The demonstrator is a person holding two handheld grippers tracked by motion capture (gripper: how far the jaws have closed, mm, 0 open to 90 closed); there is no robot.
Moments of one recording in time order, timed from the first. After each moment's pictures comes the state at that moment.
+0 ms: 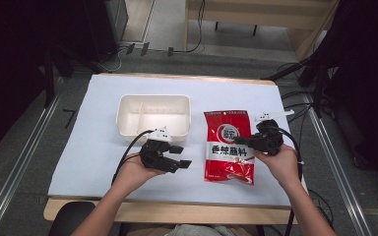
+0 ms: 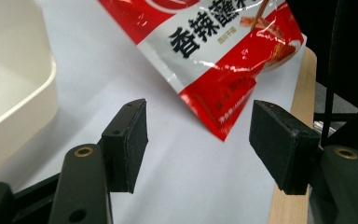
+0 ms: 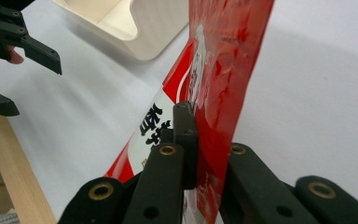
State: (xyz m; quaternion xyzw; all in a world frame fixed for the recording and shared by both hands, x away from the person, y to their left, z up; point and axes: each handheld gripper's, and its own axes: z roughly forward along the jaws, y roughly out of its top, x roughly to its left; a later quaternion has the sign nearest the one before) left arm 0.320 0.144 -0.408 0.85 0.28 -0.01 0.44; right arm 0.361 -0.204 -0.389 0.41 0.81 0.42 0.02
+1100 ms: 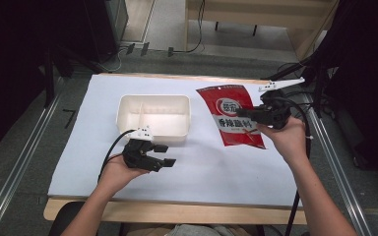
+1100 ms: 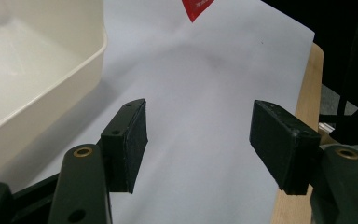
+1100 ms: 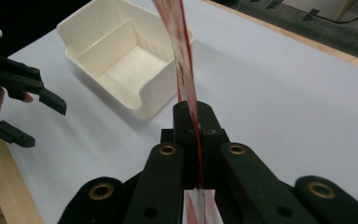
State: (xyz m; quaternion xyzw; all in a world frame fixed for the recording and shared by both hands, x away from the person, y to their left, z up) left arm 0.320 0.184 -0.408 0.85 0.30 0.00 0.44; right arm 0.383 -0.192 -0.301 0.38 0.82 0.43 0.08
